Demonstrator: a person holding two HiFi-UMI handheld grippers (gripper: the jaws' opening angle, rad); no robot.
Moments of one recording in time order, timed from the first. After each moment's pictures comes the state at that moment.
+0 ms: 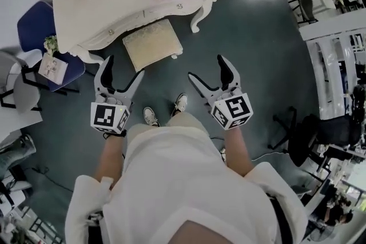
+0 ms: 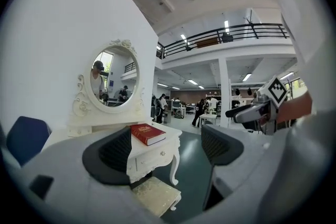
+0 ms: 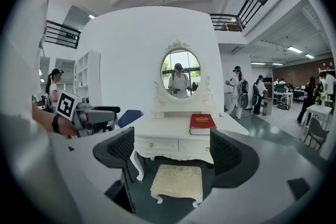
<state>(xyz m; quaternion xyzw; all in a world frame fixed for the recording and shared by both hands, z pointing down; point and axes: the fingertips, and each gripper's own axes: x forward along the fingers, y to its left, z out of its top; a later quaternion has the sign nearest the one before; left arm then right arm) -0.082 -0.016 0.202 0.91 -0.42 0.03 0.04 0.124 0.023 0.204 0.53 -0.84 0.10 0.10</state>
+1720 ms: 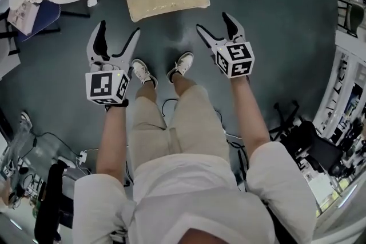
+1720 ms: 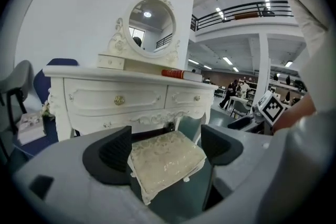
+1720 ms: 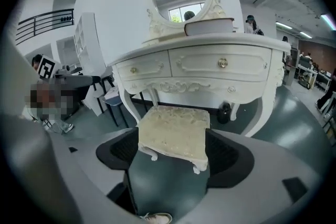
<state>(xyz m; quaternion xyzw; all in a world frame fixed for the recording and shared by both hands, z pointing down) -0.108 -0.096 0.527 0.81 -0.55 0.11 0.17 0.138 -0.116 0.603 0.41 -0.84 0.22 0.29</state>
